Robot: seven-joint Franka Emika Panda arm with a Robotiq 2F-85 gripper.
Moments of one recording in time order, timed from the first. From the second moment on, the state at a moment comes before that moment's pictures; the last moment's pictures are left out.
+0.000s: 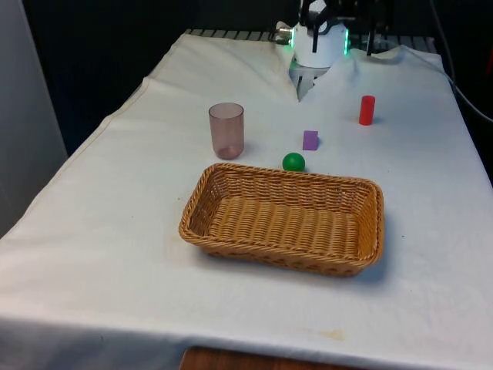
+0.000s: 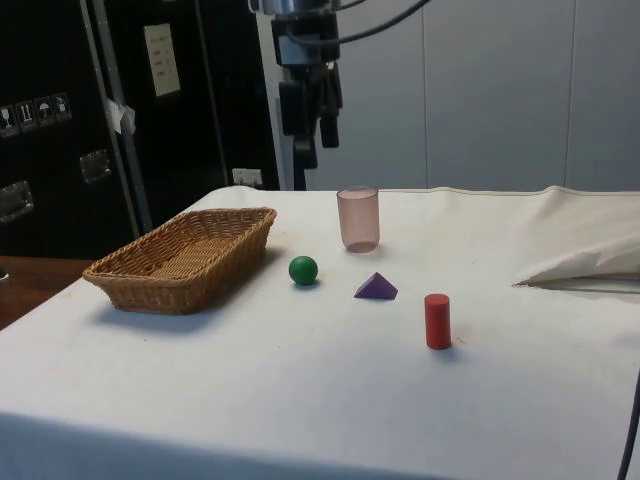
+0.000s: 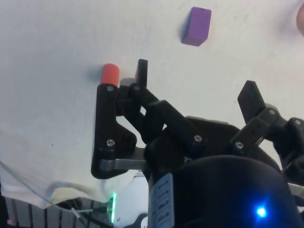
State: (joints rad) arm 0.26 -0.10 -0.14 -2.37 -0.07 2.28 0.15
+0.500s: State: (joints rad) arm 0.26 -0.11 -0.14 -2.48 -0.07 2.40 0.17
